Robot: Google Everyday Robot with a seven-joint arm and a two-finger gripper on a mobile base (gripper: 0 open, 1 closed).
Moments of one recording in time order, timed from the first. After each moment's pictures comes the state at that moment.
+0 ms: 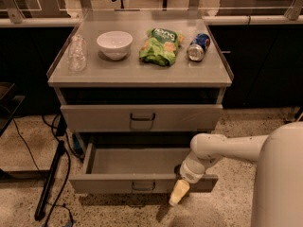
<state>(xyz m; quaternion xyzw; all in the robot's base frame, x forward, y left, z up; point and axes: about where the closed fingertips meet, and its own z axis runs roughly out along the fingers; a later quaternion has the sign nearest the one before) 0.493 -0.123 0.409 -0.51 0.84 0.16 0.05</state>
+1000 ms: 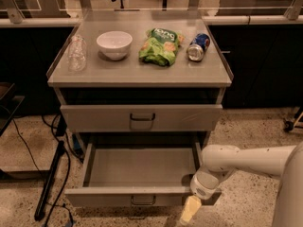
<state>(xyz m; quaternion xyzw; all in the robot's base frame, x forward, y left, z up) 0.421 -0.155 0.417 -0.49 0.85 0.17 0.00</state>
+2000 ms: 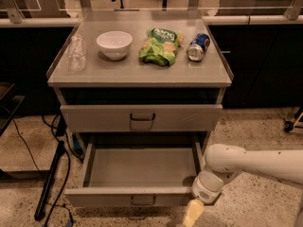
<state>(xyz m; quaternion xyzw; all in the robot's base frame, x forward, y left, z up) 0.394 -0.151 0.444 -0.51 0.84 0.20 -0.01</state>
